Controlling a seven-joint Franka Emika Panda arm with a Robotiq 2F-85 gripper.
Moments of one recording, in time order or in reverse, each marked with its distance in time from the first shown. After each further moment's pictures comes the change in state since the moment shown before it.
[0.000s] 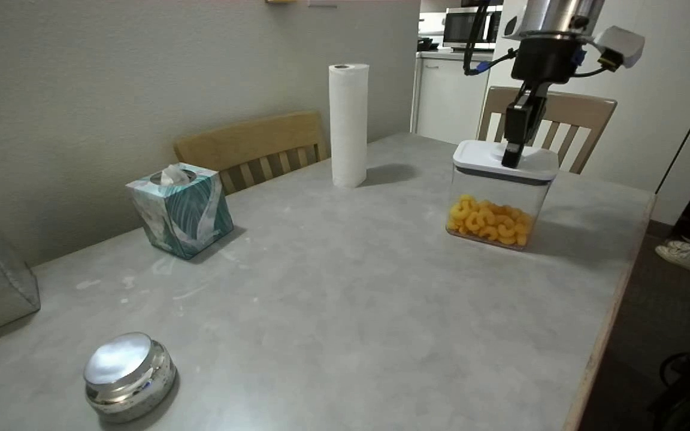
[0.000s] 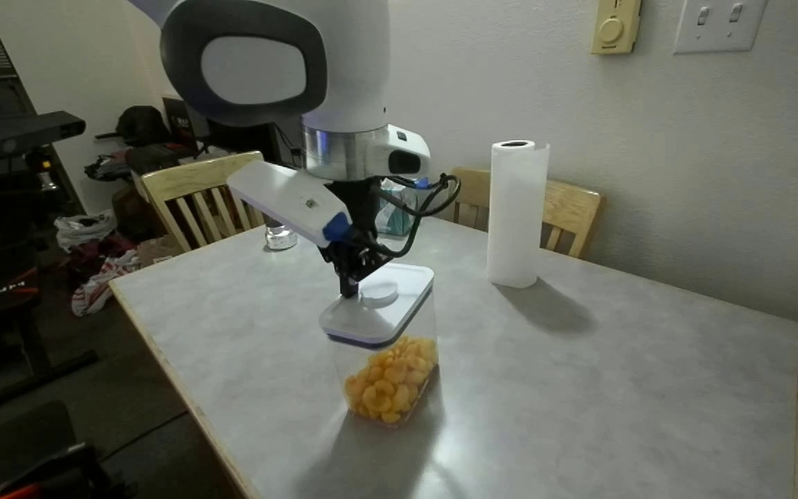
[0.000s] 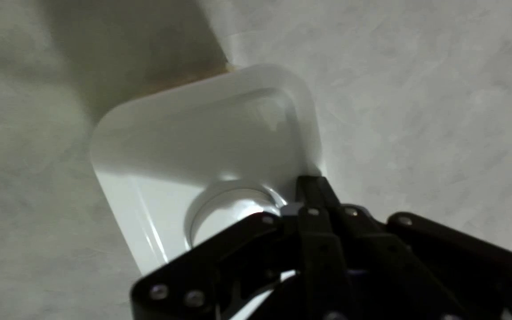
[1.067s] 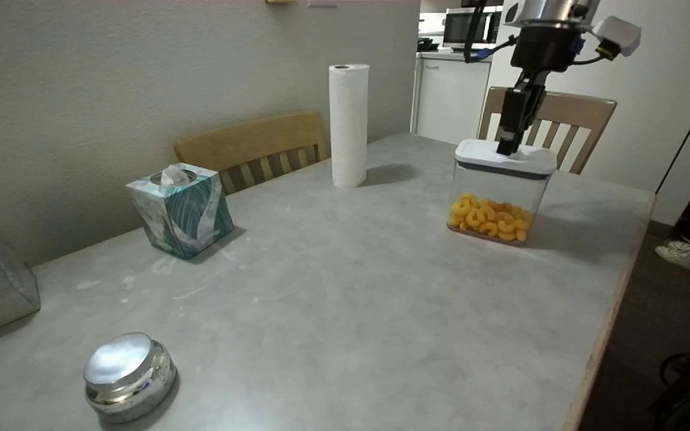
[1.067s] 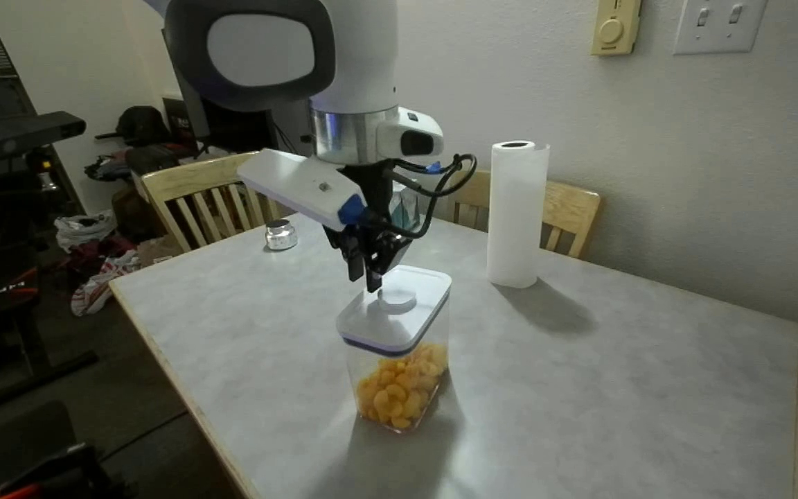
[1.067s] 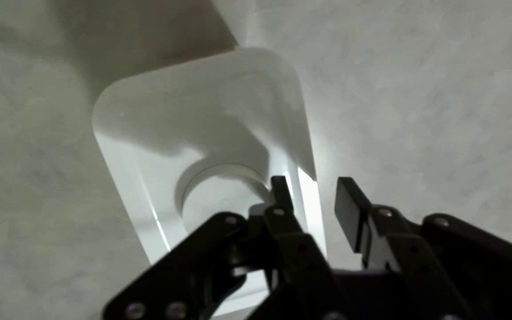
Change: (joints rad) arm -0.002 -0.006 -0.014 0.028 -0.033 0.015 0.009
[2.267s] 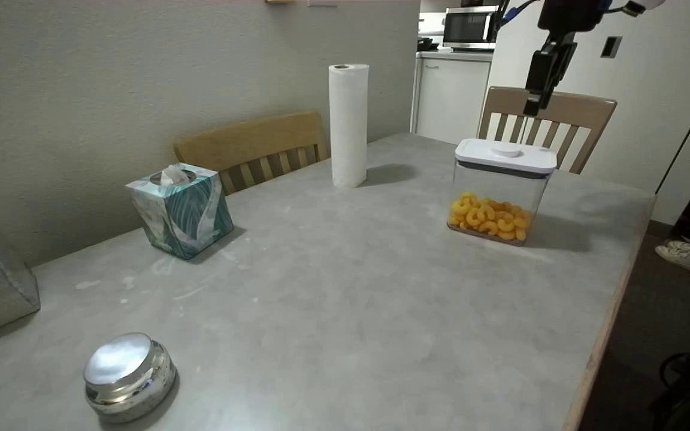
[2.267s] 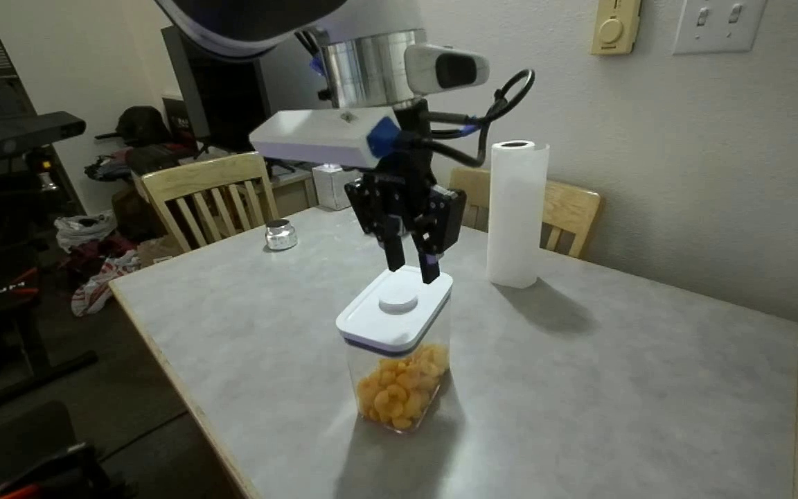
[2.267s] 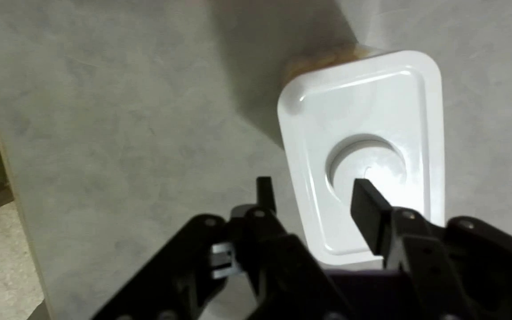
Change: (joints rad) arm -0.019 -0.062 -0.078 0.040 -0.266 -0.006 0.119
